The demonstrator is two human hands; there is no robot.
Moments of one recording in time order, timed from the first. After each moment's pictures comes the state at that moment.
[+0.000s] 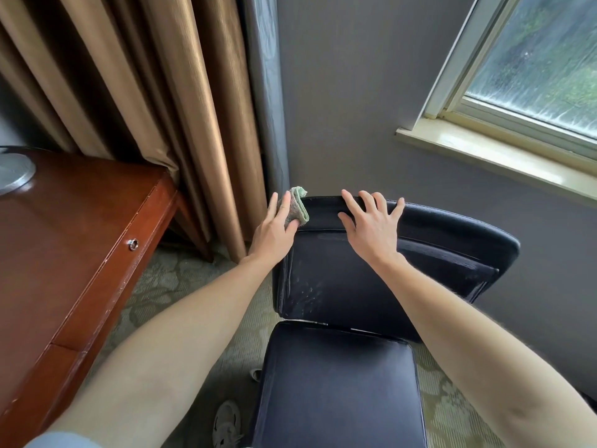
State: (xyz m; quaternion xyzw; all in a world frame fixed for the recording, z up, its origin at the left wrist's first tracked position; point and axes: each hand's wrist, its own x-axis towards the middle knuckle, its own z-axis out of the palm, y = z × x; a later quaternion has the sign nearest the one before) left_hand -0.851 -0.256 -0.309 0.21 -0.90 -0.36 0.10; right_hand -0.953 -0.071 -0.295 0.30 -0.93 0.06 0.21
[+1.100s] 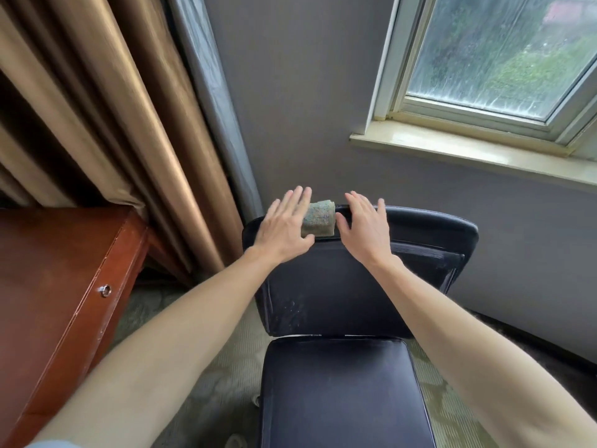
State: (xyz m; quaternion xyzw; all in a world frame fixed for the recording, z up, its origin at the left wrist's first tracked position) left_hand -0.904 -0.205 -0.264 -0.02 -0.99 -0.11 0.08; right_hand -0.963 -0.027 -0.274 0.22 -0.94 0.21 0.18
